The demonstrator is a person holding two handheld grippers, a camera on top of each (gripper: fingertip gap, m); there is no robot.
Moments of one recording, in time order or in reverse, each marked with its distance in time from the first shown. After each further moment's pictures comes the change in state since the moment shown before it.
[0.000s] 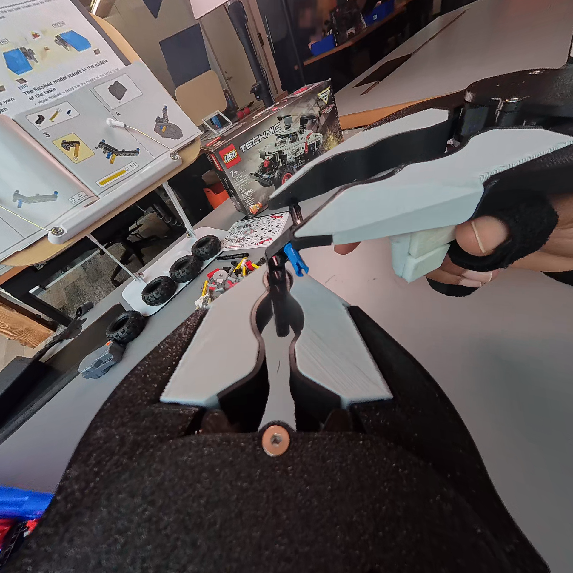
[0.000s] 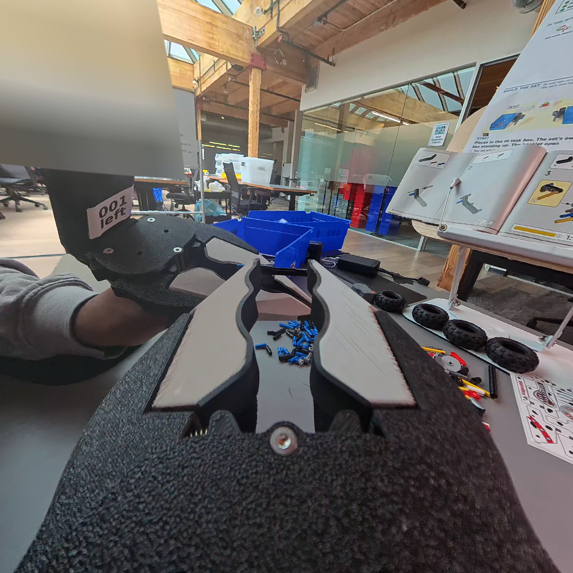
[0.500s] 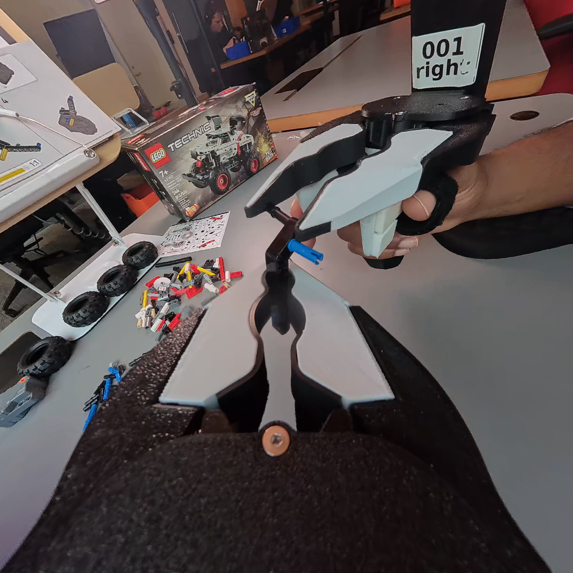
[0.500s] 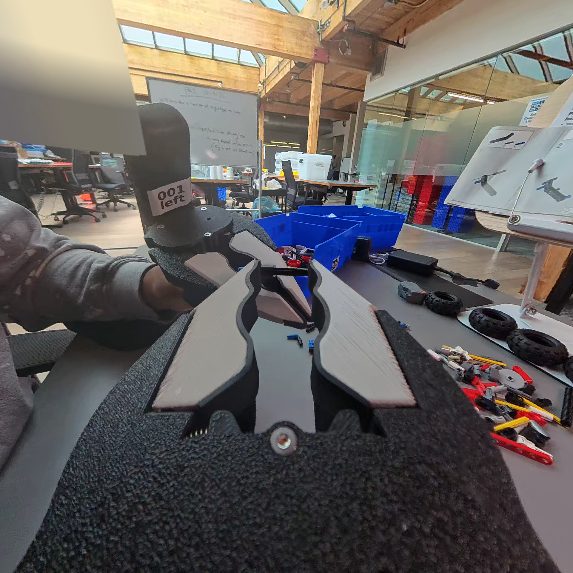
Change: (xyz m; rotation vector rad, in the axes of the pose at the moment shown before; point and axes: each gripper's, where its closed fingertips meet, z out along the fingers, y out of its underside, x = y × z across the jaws) left arm 0.025 0.002 -0.012 0.021 0.268 -0.033; right arm -0.010 0.006 -0.008 -0.012 -0.210 0.076
